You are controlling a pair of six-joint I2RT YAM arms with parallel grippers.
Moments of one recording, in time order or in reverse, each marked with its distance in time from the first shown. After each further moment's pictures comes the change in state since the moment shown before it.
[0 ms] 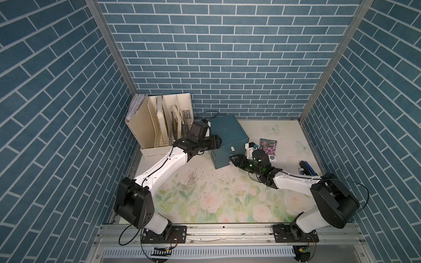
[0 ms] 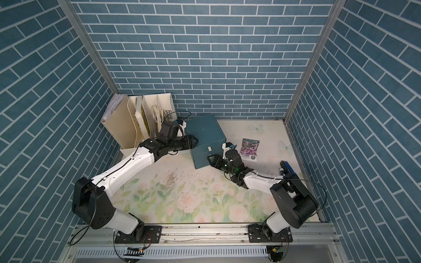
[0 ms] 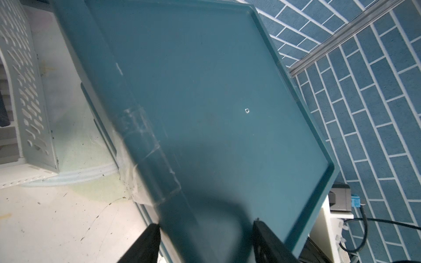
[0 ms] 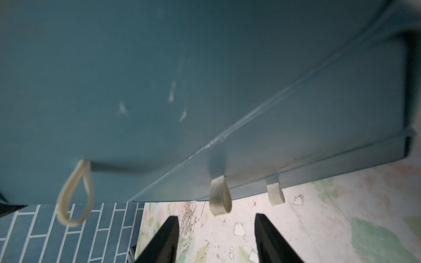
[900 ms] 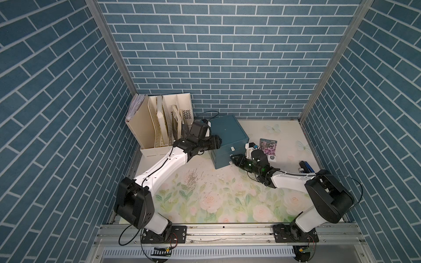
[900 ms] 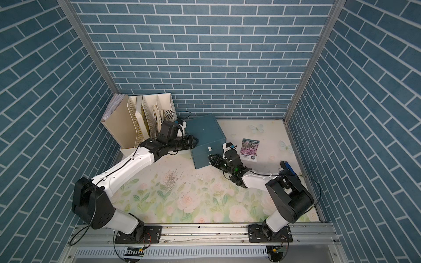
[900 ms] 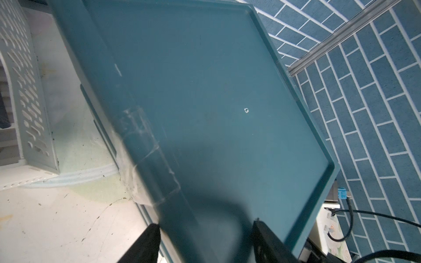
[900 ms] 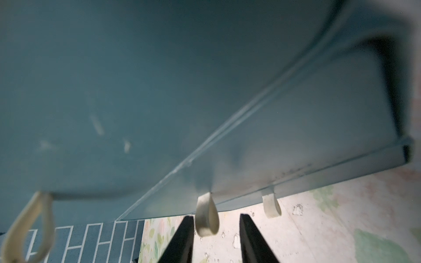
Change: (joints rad) left arm 0.000 0.000 0.000 0.000 0.000 0.008; right arm -0.006 0.057 0.002 0.056 0.023 0.039
